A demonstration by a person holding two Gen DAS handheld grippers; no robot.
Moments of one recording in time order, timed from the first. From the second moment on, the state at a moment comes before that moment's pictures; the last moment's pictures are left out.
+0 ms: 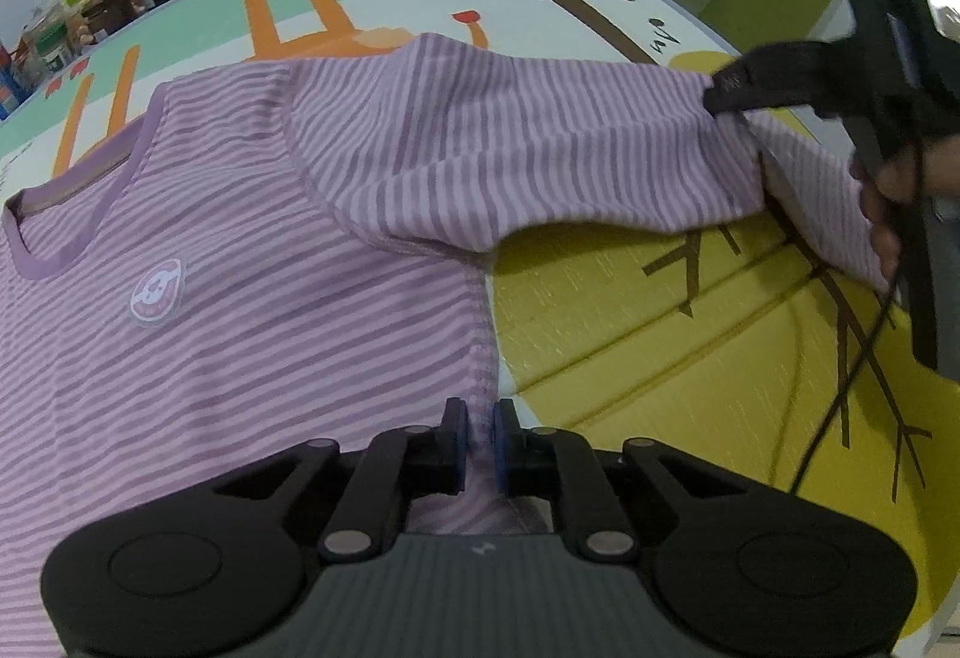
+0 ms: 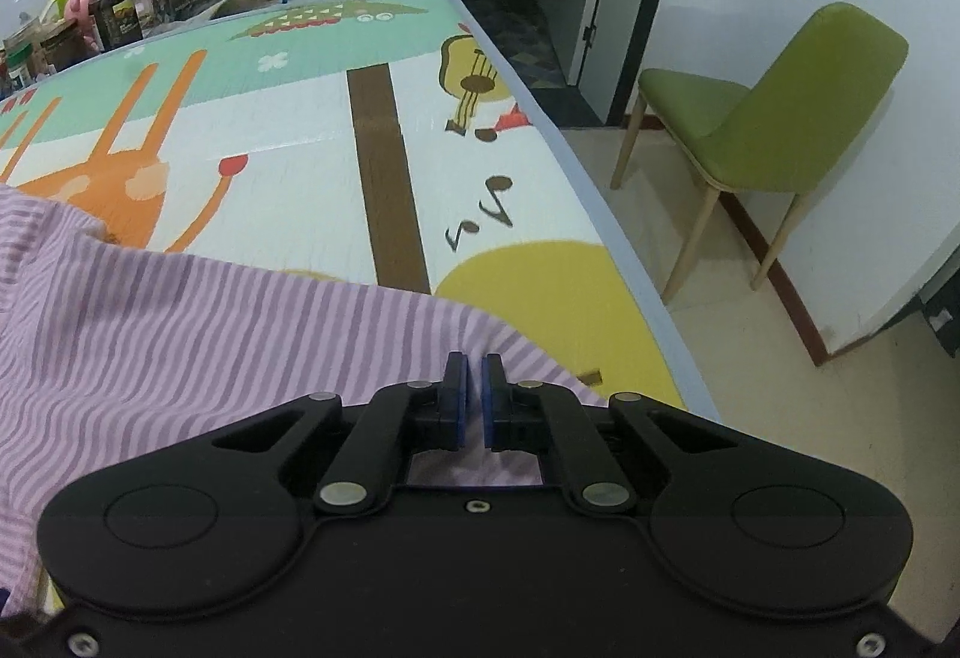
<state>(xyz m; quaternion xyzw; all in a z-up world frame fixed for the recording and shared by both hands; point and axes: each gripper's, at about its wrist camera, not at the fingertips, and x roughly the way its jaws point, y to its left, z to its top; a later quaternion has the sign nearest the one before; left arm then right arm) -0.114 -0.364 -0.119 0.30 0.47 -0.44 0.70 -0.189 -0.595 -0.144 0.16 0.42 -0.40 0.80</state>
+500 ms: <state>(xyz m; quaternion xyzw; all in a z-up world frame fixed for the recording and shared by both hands) -0.124 -0.364 -0.105 0.30 0.45 -0.43 0.72 -0.202 -0.597 -0.121 0.20 0.39 -0.41 0.80</state>
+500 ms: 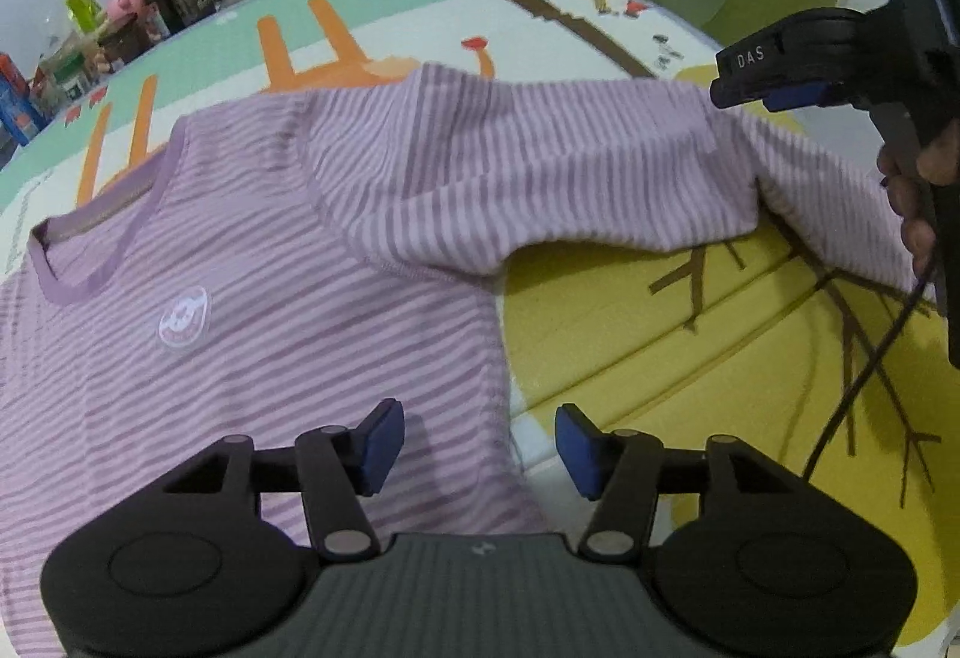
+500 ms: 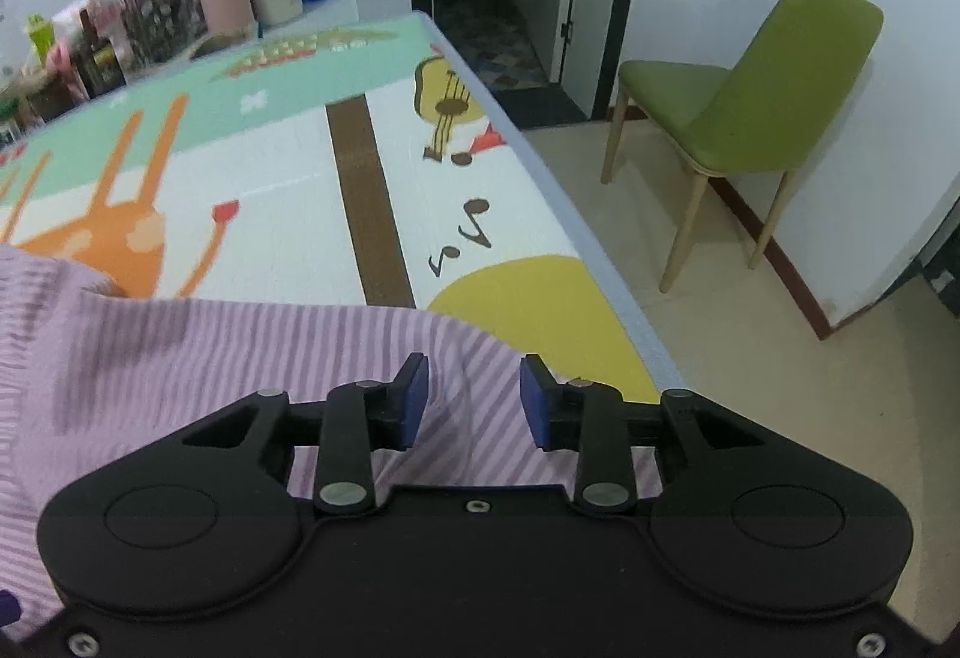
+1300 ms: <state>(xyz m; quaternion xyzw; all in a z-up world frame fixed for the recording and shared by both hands) -0.144 -0.336 -0.051 0.21 0.42 -0.54 0.70 -0.351 -0.482 -0.076 0.30 0.35 -0.50 0.74</state>
